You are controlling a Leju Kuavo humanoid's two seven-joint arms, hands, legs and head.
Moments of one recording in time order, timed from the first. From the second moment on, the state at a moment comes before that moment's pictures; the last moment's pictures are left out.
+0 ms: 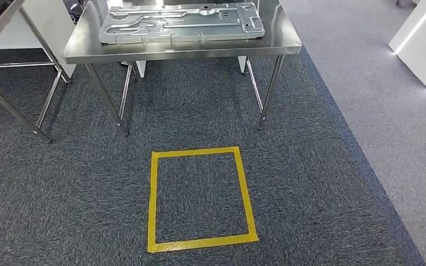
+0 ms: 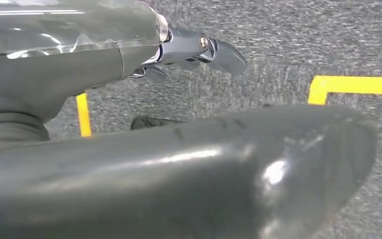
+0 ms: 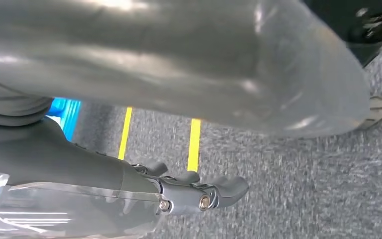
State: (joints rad) left arm -0.08 -0.04 1.24 -0.22 -1.02 -0.14 -0.39; right arm -0.08 0.11 -1.24 -0.20 1.25 0.06 0.06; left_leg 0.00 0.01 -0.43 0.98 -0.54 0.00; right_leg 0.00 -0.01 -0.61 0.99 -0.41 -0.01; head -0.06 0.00
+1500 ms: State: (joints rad) left arm -0.09 -0.05 1.24 -0.22 -1.01 -0.13 -0.37; right arm -0.09 0.10 -1.21 -0.20 1.29 0.08 0.11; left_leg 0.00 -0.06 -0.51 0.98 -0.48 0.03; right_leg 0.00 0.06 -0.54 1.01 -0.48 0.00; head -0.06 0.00
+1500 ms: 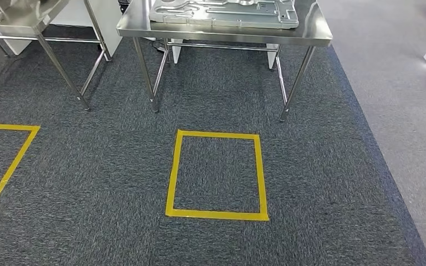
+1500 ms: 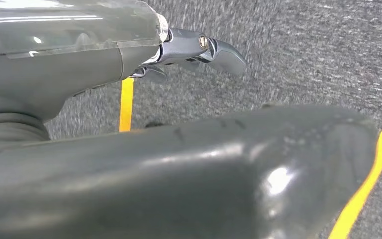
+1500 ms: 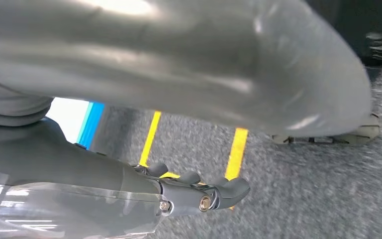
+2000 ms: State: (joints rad) left arm -0.09 -0.05 1.24 -0.22 -1.03 -0.13 -0.37; right arm -0.09 0.09 -1.20 -0.20 1.27 0.08 0.11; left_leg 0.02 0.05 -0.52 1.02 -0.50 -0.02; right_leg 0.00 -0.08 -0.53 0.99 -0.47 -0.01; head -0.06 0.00
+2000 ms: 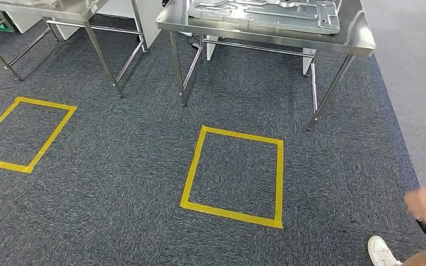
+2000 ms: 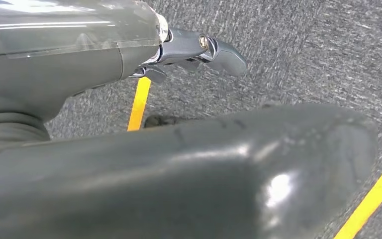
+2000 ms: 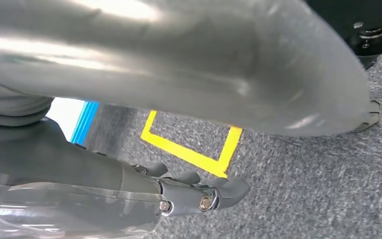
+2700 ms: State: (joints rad) left arm -0.08 -0.06 1.22 -0.22 -1.01 -0.11 -0.40; right arm -0.07 0.09 -1.20 -0.20 1.28 0.06 0.10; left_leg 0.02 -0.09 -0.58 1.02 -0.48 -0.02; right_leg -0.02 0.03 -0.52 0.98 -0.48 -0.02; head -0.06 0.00
